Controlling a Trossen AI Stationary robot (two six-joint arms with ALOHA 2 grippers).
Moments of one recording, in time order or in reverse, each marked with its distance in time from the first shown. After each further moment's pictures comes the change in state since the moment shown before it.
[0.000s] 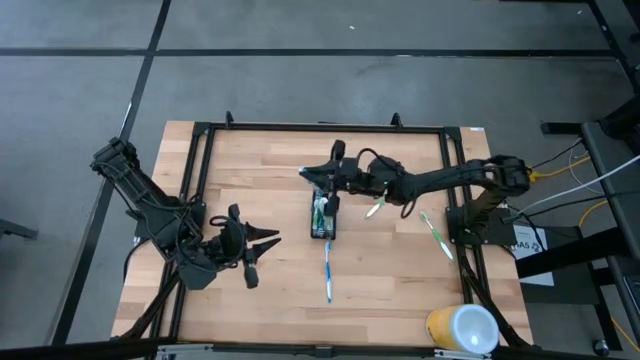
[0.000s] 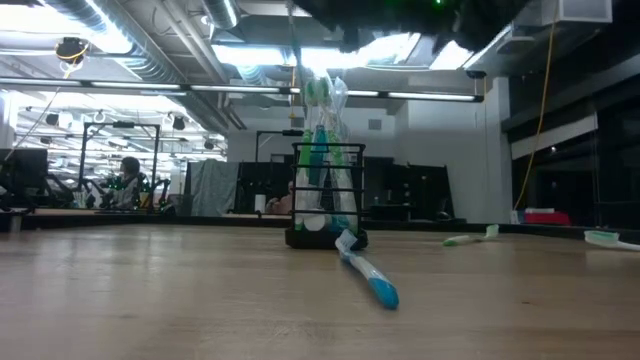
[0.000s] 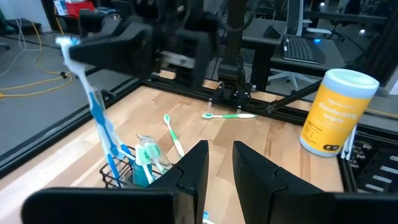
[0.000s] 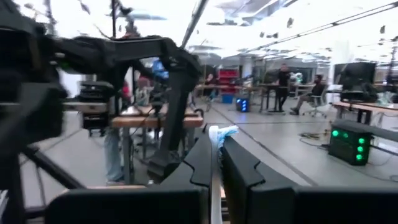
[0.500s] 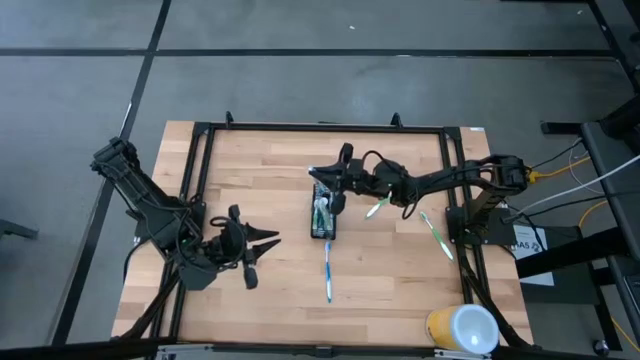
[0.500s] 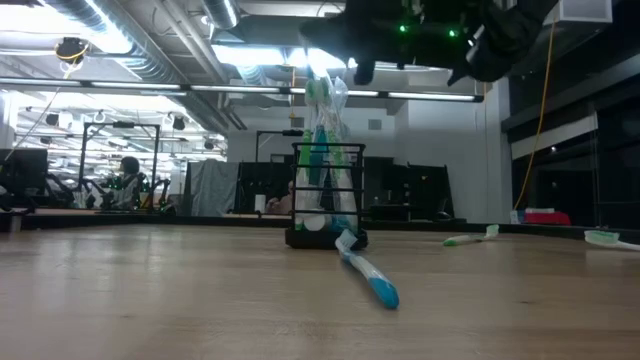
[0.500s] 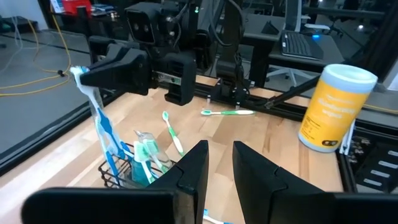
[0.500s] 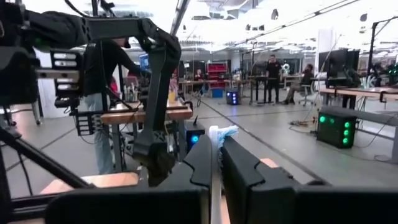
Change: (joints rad) left arm -0.004 0.000 0.000 -0.016 0.013 -0.008; right arm -0.040 0.014 -0.166 0.155 0.016 0.046
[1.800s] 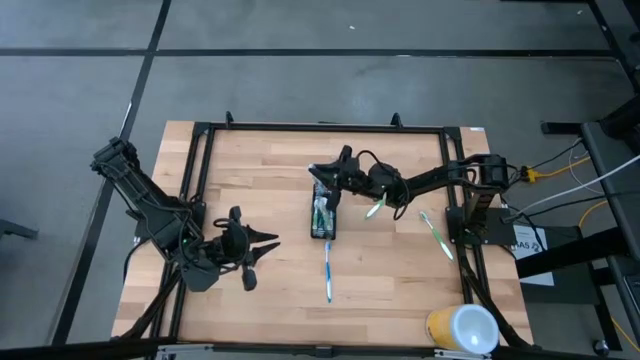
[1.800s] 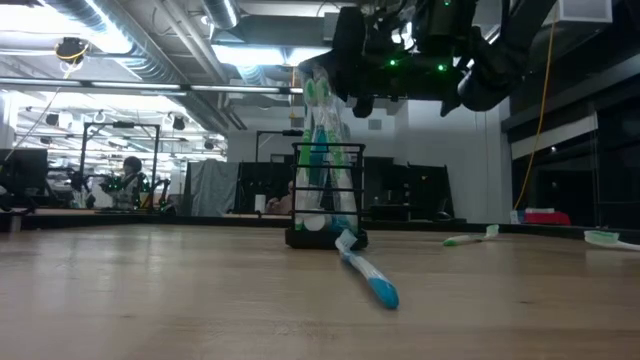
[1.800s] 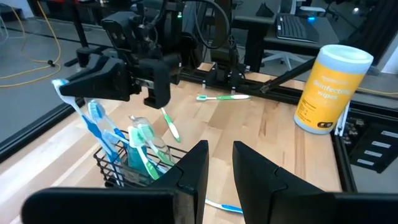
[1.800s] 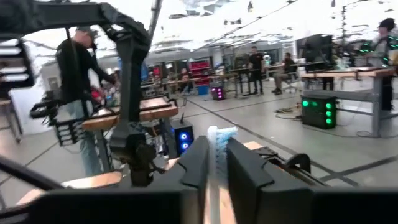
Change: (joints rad) left arm 0.002 0.000 0.000 -0.071 0.057 -0.043; right arm -0.034 0.131 -0.030 0.150 0.061 0.090
